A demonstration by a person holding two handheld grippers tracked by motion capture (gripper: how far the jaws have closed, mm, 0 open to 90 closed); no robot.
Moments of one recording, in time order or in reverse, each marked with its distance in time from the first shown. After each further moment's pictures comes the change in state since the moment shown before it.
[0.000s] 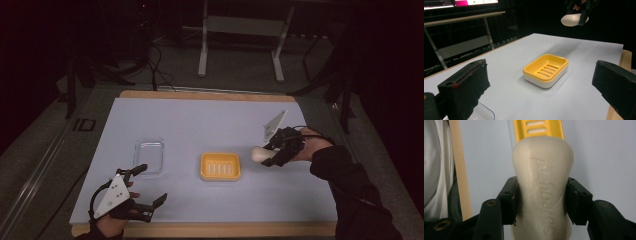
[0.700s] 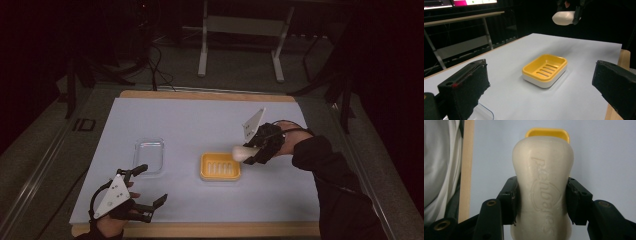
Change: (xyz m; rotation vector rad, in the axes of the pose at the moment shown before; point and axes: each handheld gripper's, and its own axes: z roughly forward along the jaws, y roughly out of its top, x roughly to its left) left arm -0.001 0.000 0.000 -0.001 -0.009 0.000; right arm 0.006 0.052 0.009 -0.038 0.047 -0.173
